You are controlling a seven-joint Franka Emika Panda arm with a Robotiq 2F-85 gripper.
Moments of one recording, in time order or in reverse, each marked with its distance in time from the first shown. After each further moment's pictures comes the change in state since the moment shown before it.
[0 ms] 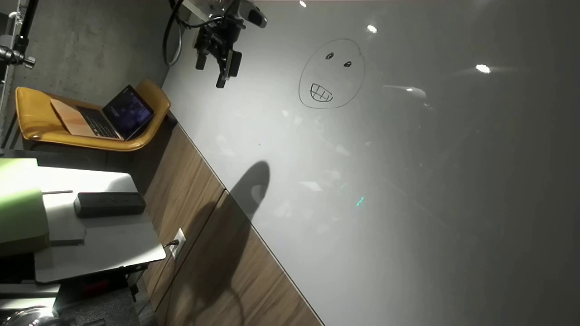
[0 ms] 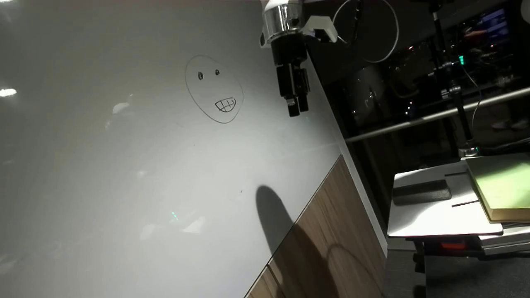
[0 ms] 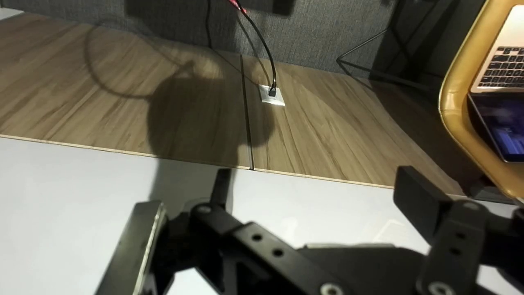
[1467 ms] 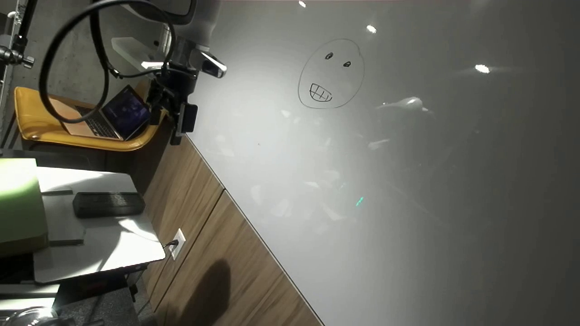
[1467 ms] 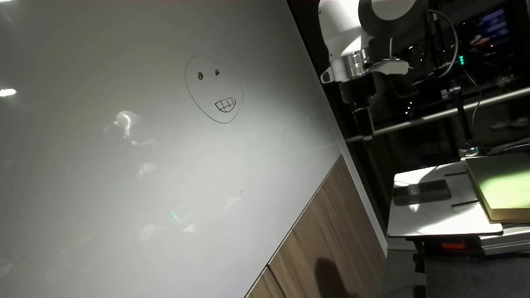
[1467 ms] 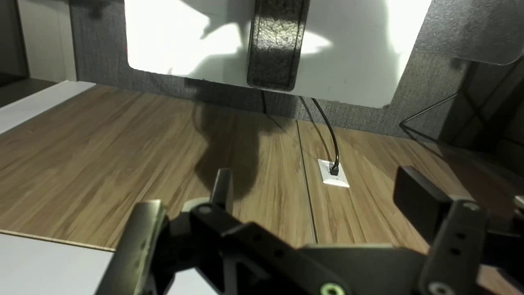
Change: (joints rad) arm -0.098 -0.127 -0.002 -0.455 -0.136 0.215 0.005
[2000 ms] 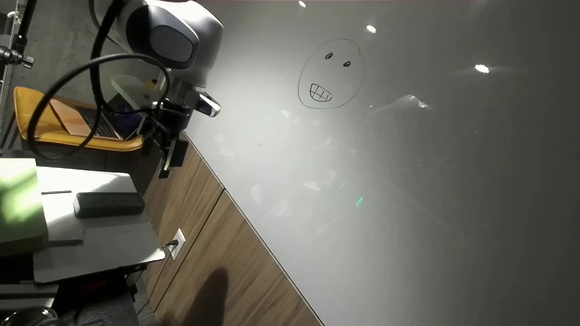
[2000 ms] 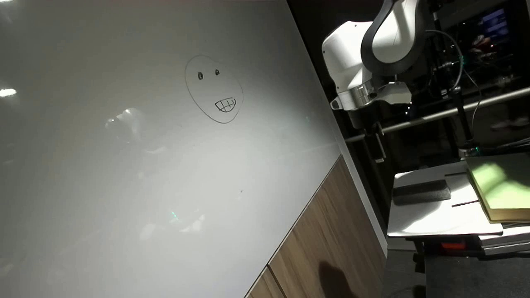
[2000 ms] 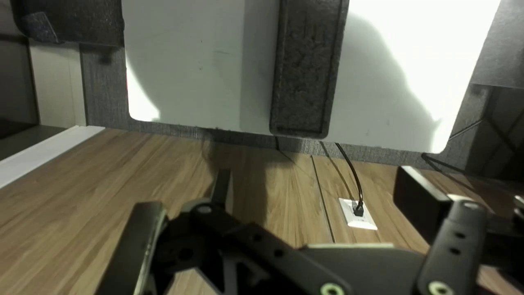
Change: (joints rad) arm -0.061 0.217 0.000 0.000 -0.067 0.103 0.058
